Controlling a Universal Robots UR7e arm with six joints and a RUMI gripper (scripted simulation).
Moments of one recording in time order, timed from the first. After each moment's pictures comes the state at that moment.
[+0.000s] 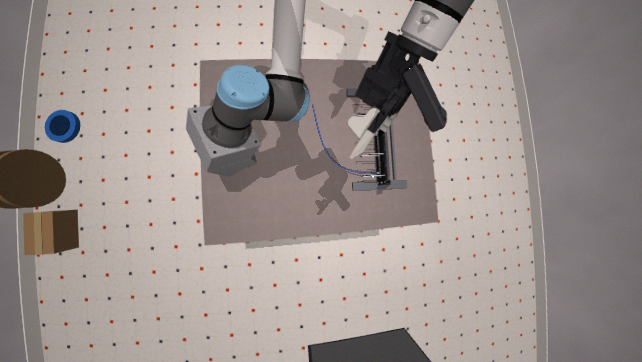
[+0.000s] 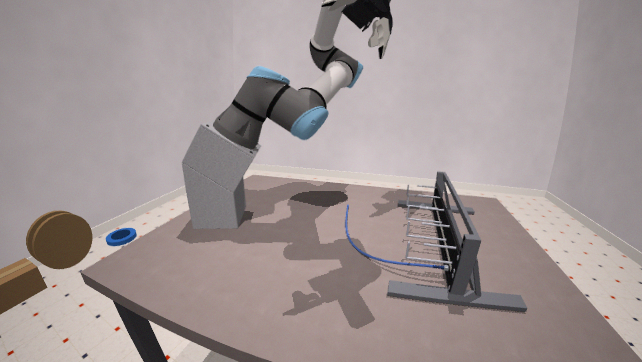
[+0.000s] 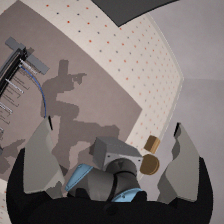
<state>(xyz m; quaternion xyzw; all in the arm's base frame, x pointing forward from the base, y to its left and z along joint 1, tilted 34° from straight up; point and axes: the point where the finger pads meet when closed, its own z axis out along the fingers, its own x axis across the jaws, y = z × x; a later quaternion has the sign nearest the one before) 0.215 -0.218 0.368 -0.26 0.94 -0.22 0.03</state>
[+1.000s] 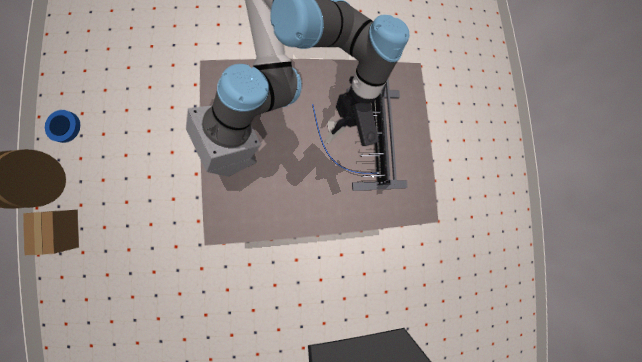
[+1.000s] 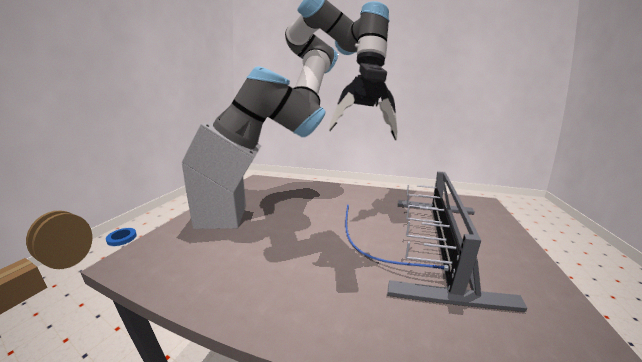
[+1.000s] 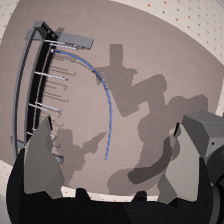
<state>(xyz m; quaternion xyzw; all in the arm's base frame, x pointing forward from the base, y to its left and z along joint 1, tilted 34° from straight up) 0.337 -0.095 0.210 -0.08 0.97 -0.05 0.24</state>
